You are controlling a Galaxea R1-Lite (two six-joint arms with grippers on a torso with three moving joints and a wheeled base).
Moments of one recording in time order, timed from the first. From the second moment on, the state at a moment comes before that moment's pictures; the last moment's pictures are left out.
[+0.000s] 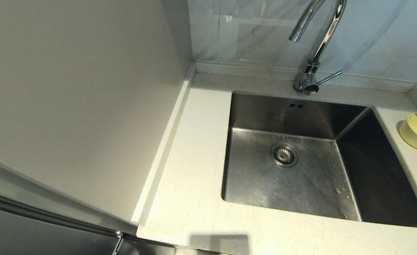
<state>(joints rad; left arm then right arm) 0.00 0.00 0.00 0.00 0.02 -0.02 0.00 0.00 -0.02 0.04 -0.02 -0.01</state>
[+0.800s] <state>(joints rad) 0.00 0.00 0.00 0.00 0.02 -0.02 0.00 0.00 -0.02 0.04 -0.02 -0.01</state>
